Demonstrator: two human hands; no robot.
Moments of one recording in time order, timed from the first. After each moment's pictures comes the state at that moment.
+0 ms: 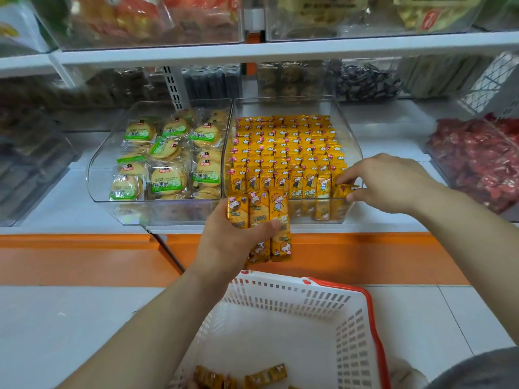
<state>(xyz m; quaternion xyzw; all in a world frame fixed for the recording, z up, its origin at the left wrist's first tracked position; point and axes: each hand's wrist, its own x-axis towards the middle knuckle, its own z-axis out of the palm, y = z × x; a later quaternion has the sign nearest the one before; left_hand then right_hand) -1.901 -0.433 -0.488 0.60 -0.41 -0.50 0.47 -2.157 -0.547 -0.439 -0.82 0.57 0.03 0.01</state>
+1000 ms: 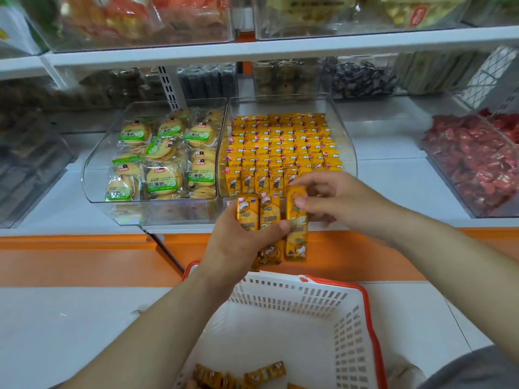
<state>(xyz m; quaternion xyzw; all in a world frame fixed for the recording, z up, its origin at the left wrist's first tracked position) -1.917 -0.430 -0.487 0.57 -0.43 -0.54 0.45 -2.113 -0.497 -0.451 -0.68 0.46 -0.26 0.51</state>
